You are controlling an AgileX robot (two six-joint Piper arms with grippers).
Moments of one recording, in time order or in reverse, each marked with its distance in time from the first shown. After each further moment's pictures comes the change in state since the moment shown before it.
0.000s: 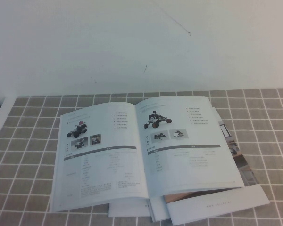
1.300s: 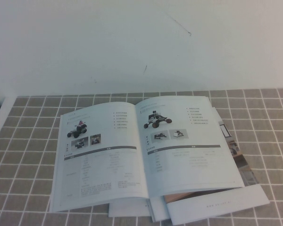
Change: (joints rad) right arm 0.000 0.353 -0.588 0.130 0.364 0.010; left arm 0.000 0.377 -0.503 -0.003 0.206 0.000
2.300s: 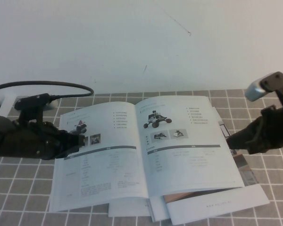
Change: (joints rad) right arm 0.199 1.243 -0.420 0.853 0.438 -1.017; left arm -0.009 1.273 -0.411 -1.053 0.169 0.943
